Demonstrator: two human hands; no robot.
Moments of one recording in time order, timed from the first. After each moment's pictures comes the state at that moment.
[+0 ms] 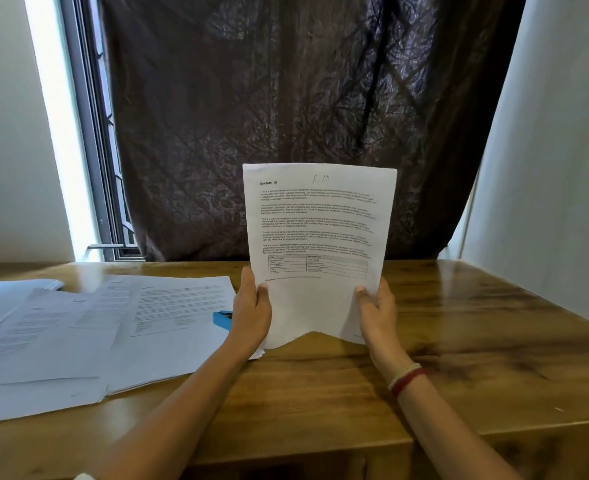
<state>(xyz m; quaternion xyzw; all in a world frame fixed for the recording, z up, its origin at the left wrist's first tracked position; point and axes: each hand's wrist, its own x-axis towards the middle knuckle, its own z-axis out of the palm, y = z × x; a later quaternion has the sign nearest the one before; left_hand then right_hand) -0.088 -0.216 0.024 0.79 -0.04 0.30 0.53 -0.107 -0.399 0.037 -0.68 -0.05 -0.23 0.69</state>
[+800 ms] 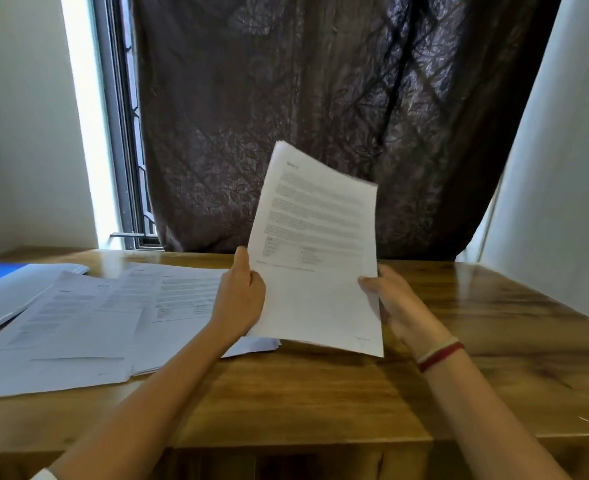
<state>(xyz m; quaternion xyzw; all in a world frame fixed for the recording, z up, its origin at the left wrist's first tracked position) -0.121 -0.175 0.053 0.83 -0.02 0.33 0.44 -0.110 -0.396 0.083 -0.73 -0.03 -0.02 0.69</state>
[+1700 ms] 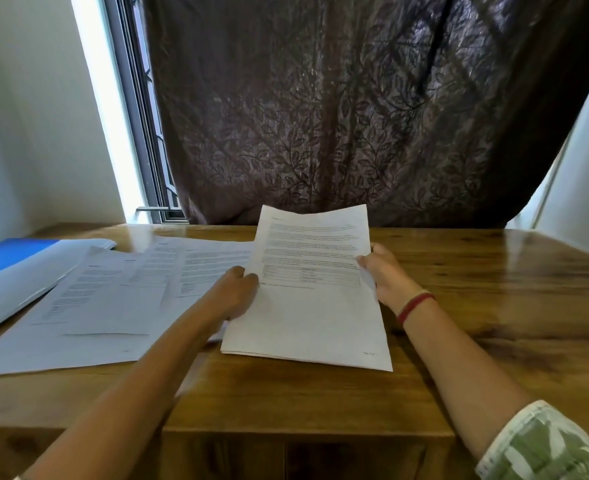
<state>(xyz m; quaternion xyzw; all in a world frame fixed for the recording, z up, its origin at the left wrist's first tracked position) -0.107 -0.124 0.029 0.87 0.15 0.05 0.46 -0.042 -0.345 0.046 -0.71 0.02 0.03 0.70</state>
